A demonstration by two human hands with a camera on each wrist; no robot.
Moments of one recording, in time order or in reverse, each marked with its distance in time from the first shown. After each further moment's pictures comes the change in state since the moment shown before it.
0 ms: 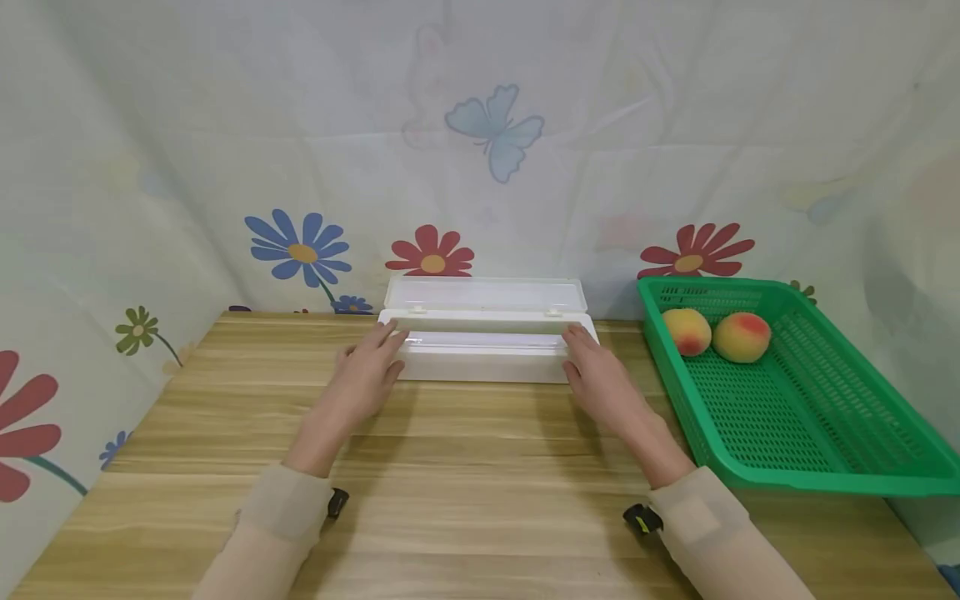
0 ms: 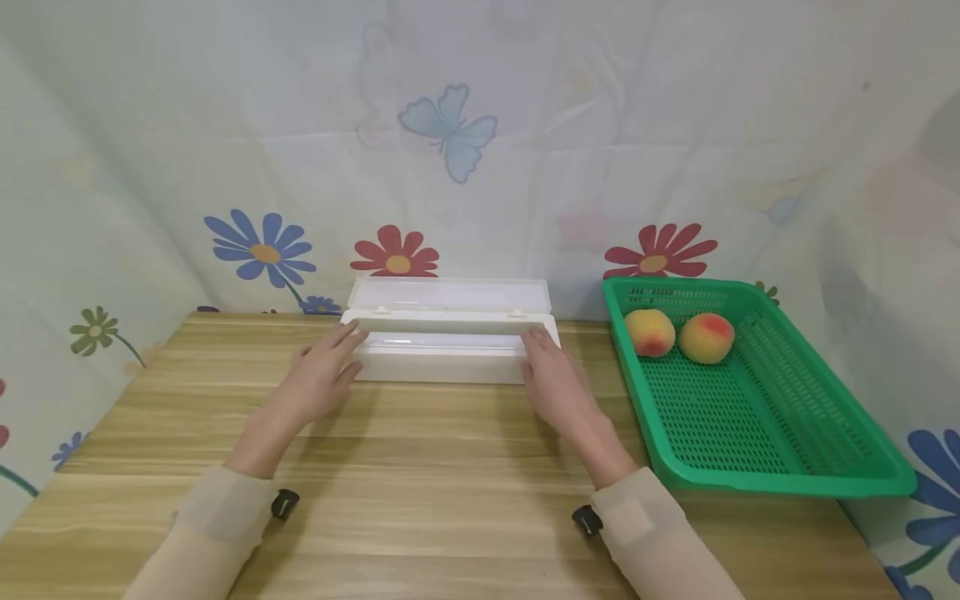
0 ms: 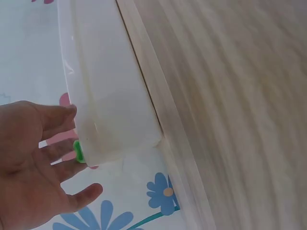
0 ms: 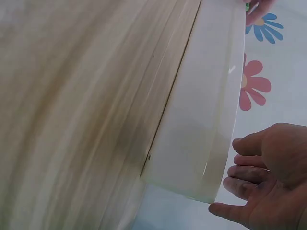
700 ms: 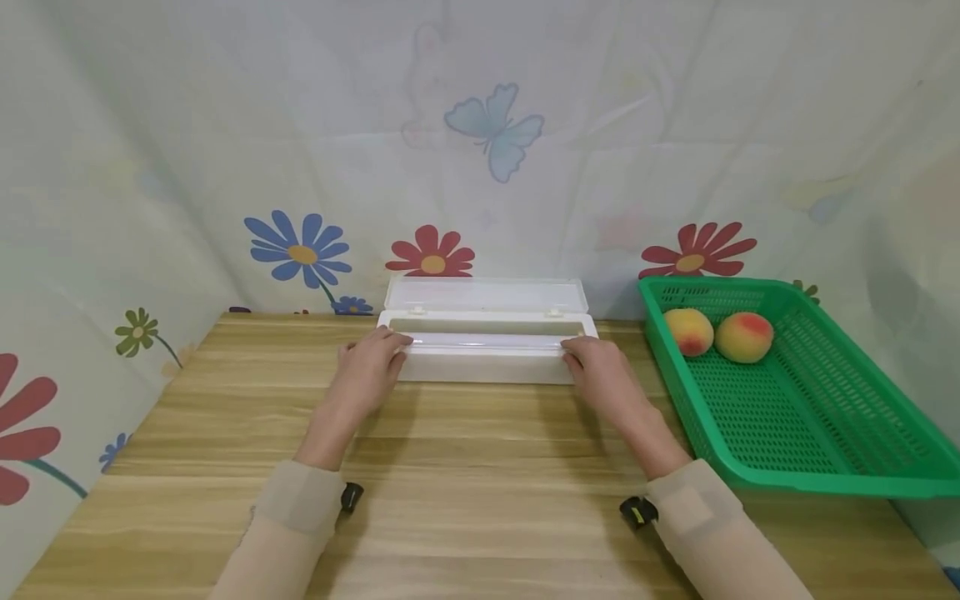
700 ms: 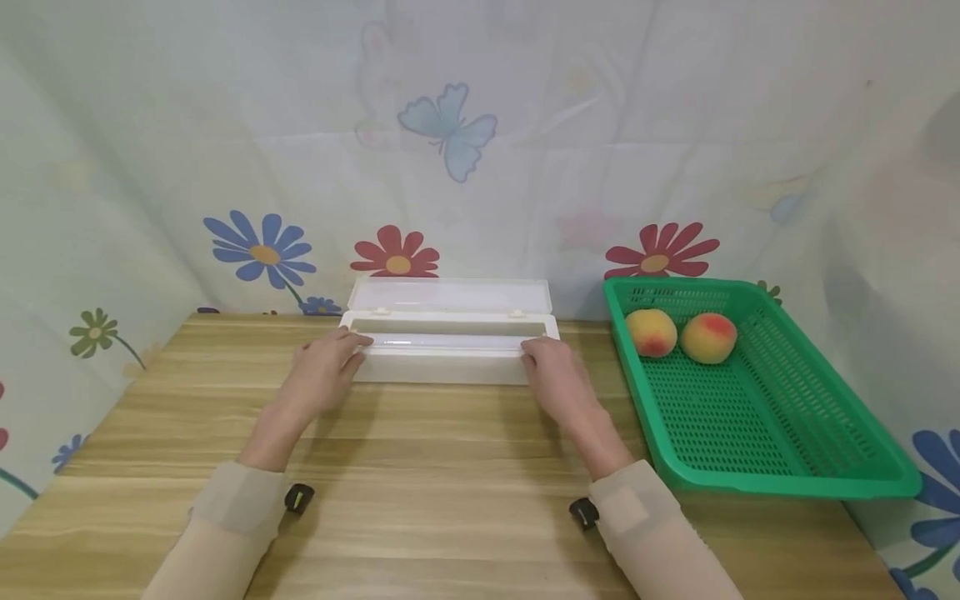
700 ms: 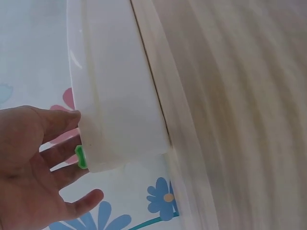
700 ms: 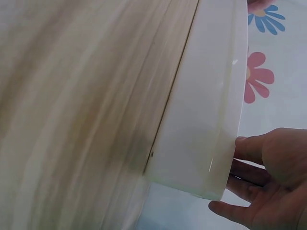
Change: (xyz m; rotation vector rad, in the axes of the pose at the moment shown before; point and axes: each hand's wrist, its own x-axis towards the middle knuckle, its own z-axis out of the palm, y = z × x) left_hand 0.011 0.005 0.002 -0.040 0.086 -0.041; right_hand 0.010 0.006 0.004 0.016 0.031 0.047
